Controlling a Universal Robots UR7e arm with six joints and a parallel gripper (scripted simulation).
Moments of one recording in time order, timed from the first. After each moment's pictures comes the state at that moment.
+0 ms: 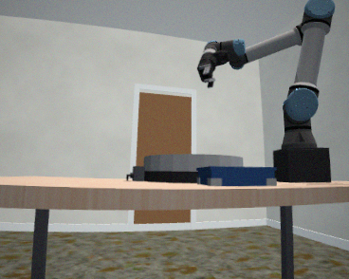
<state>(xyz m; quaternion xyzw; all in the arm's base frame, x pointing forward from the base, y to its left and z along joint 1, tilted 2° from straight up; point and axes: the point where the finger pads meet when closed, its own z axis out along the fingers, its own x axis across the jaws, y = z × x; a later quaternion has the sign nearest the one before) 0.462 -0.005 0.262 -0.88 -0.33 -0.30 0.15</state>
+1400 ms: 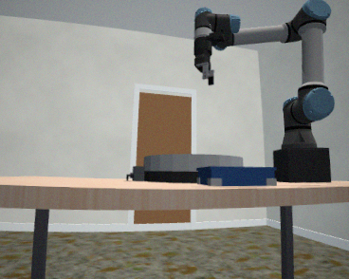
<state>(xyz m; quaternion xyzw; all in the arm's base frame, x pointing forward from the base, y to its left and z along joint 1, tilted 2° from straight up) 0.465 -0.003 0.263 -0.94 -0.33 -0.04 0.02</state>
